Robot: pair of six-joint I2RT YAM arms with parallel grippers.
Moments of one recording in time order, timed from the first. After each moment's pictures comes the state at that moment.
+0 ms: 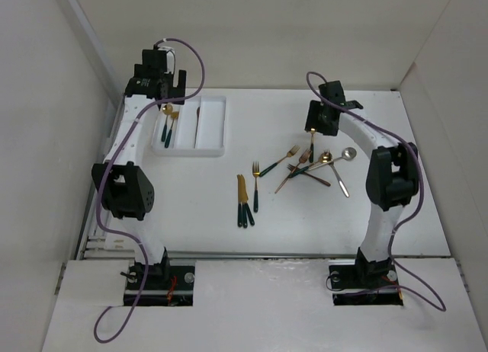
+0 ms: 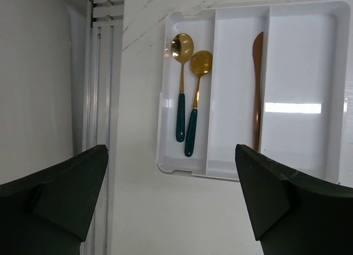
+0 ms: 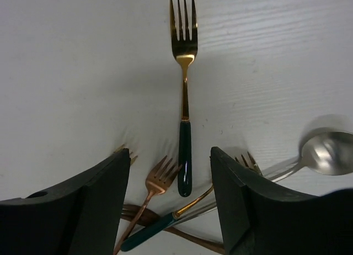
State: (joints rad) left arm -0.09 1.86 1.92 -0.74 -0.22 0.09; right arm 0.21 1.95 1.63 -0.59 0.14 0.38
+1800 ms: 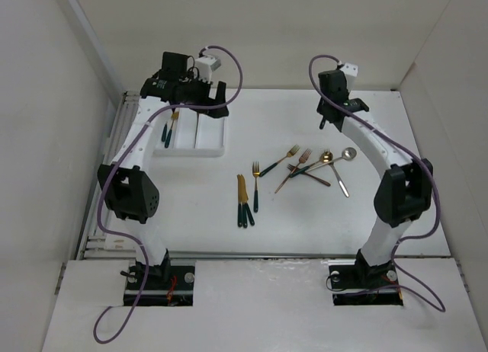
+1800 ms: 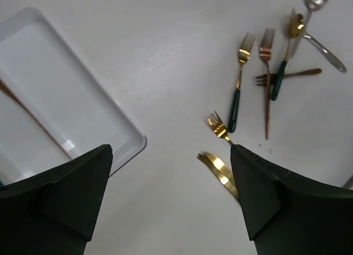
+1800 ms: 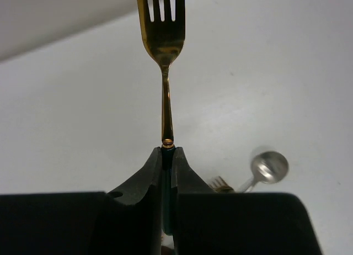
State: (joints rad) left arm -0.21 1.84 1.92 -0.83 0.50 0.14; right arm 0.28 1.82 1.62 -0.48 0.53 0.42
